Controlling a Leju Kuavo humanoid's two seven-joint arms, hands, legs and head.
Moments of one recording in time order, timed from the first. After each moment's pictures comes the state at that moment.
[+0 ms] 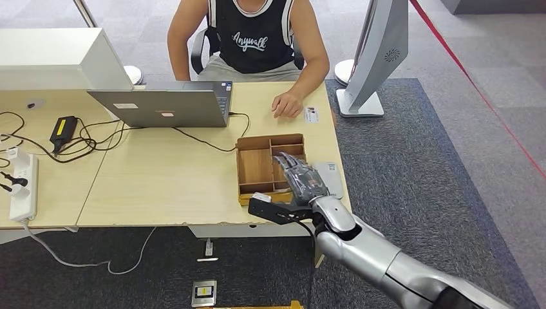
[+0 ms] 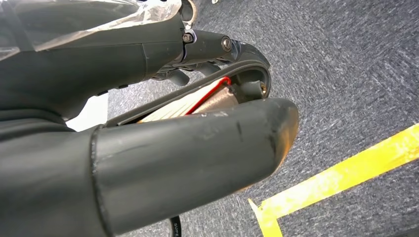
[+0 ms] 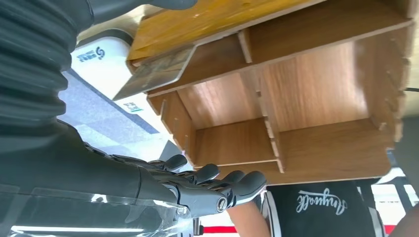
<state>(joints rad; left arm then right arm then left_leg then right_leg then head) -0.12 0.04 -1.25 -0.26 0.33 0.49 0.29 -0.63 -0.22 1.02 -1.08 0.65 -0.27 0.40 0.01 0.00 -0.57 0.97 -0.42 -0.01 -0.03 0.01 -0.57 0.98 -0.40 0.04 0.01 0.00</state>
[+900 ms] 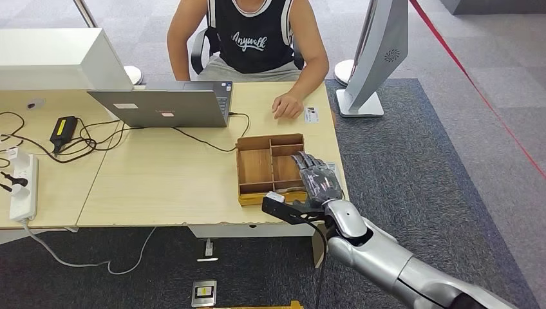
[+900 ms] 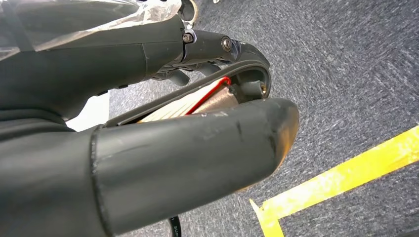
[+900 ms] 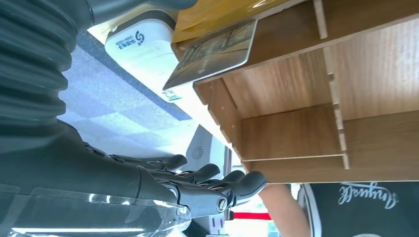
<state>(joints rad) -0.12 0.05 -1.25 -0.26 0.33 0.49 0.30 -0.59 -0.29 1.00 -1.13 0.73 -0.31 0.50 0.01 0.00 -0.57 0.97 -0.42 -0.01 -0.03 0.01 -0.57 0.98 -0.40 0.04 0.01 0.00</state>
